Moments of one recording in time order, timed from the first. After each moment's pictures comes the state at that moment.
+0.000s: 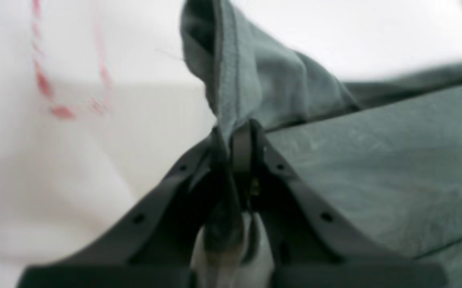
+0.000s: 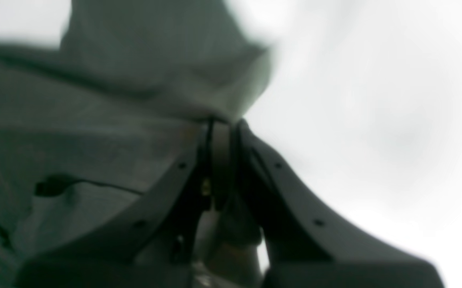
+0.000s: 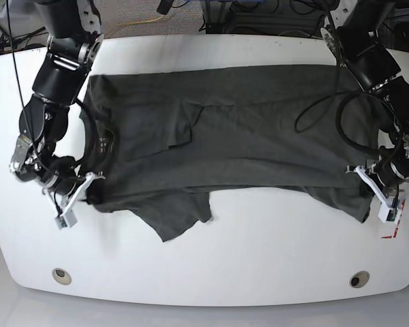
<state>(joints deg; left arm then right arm) -19.7 -13.5 -29.9 94.5 -18.2 -37.4 73.5 24.0 16.3 22.1 72.3 26.4 41.0 -63.1</state>
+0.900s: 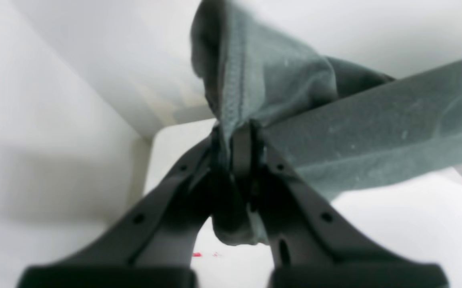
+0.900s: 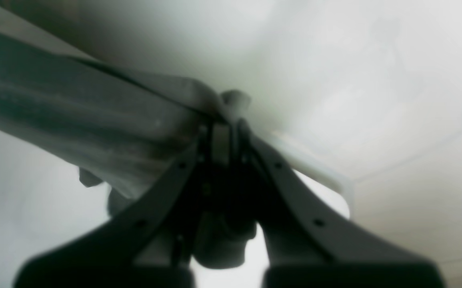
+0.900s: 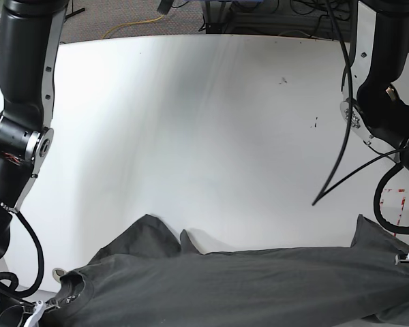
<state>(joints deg) -47.1 -15.9 -29.7 106.1 -19.0 -37.4 79.8 62.0 25.0 8.7 73.0 28.5 41.2 -70.5</state>
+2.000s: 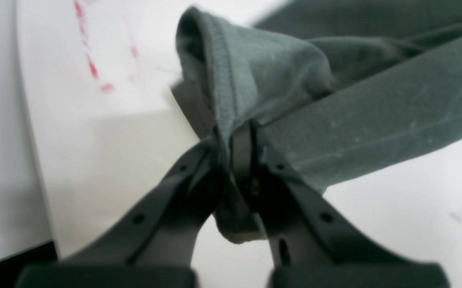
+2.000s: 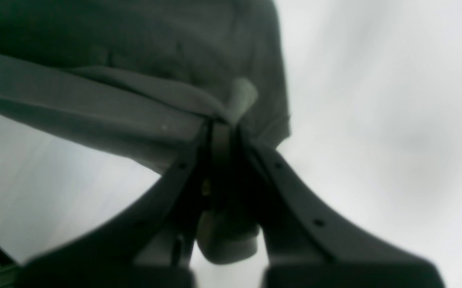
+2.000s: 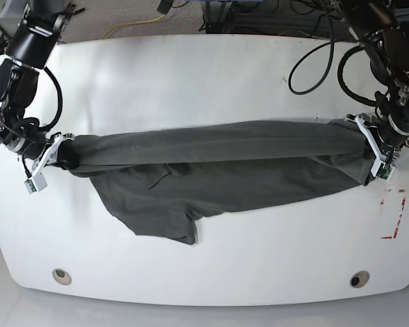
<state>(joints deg) 0.3 -15.3 -29.8 113.0 -19.2 -42.8 73.7 7.4 26.4 27.2 83.6 50.0 41.1 -75.1</state>
